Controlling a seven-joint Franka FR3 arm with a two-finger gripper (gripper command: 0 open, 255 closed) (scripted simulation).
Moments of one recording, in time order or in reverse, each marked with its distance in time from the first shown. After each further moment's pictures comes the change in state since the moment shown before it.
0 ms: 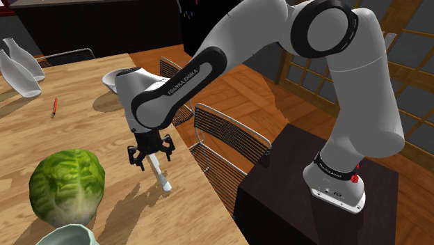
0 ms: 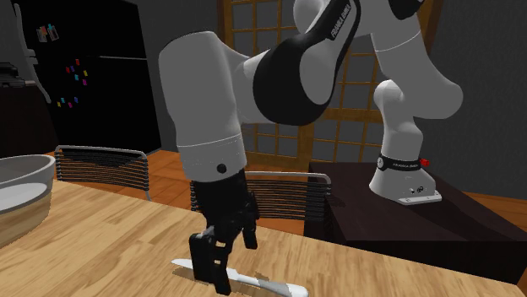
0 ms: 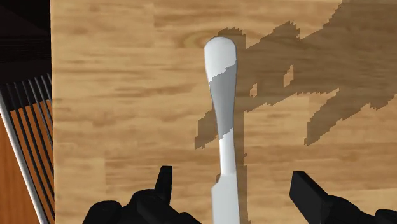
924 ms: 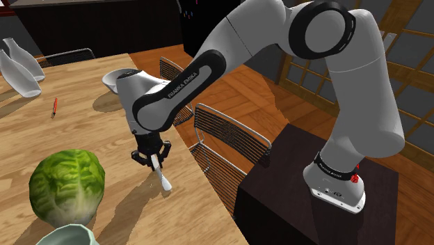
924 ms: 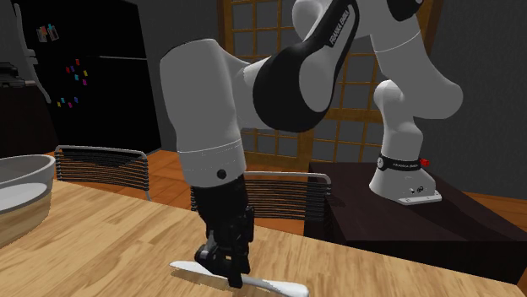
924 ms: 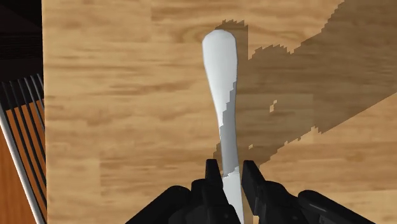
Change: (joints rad) arm 0.002 0.013 -0.004 -0.002 -0.005 0.020 0.000
